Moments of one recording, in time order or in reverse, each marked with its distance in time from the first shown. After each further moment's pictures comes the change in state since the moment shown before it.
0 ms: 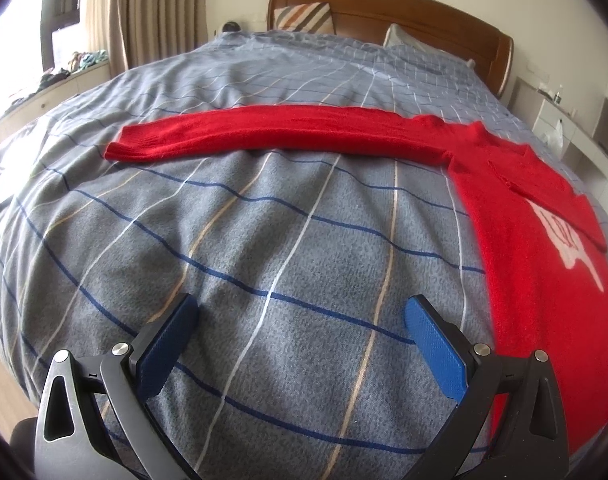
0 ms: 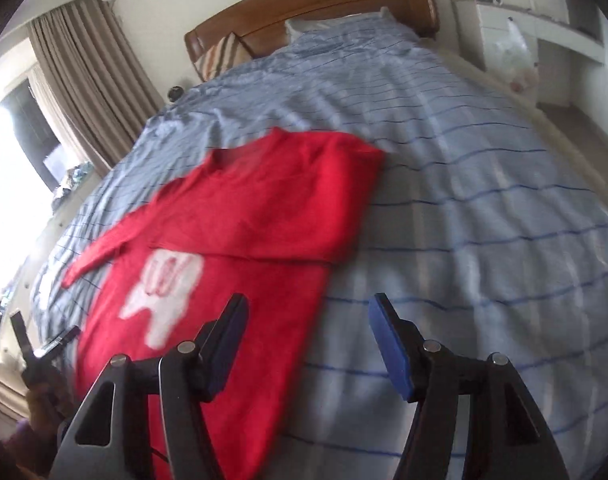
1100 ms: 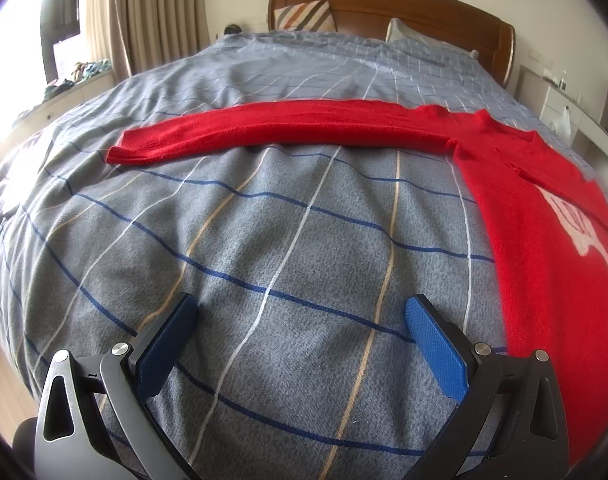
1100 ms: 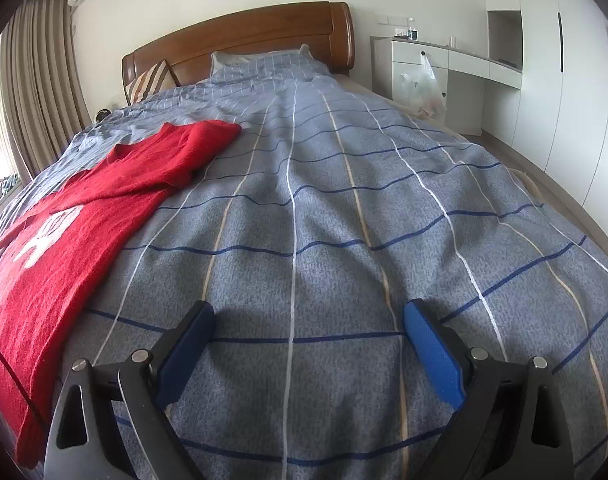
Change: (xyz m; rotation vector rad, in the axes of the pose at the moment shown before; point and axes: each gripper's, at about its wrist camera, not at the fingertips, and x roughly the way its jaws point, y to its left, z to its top) left arm 0.003 -0.001 -0.005 0.027 -0.002 0.038; right arm -0.003 -0.042 -0.082 0.021 -0.150 -0.247
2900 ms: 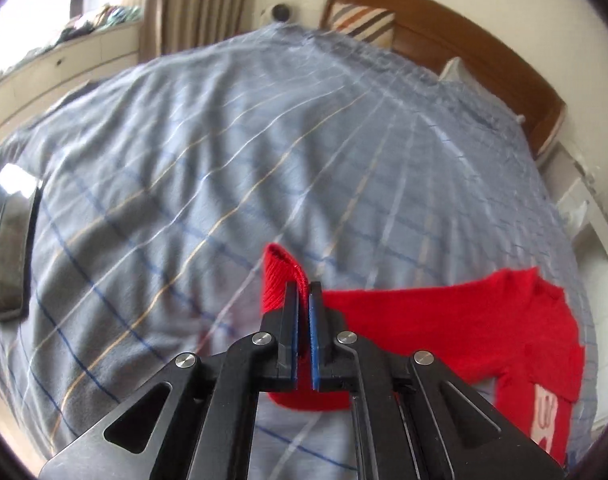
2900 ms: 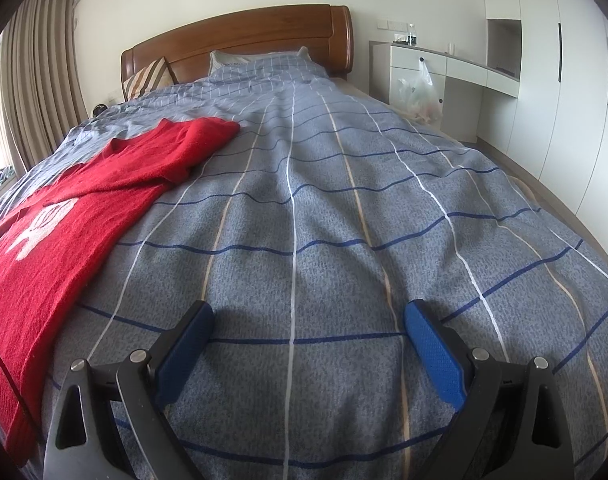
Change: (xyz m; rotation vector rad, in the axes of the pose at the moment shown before) left arm 0.029 0.095 0.189 -0.202 0.050 -0.093; right arm 0.002 0.001 -0.003 -0.016 -0.006 -0.023
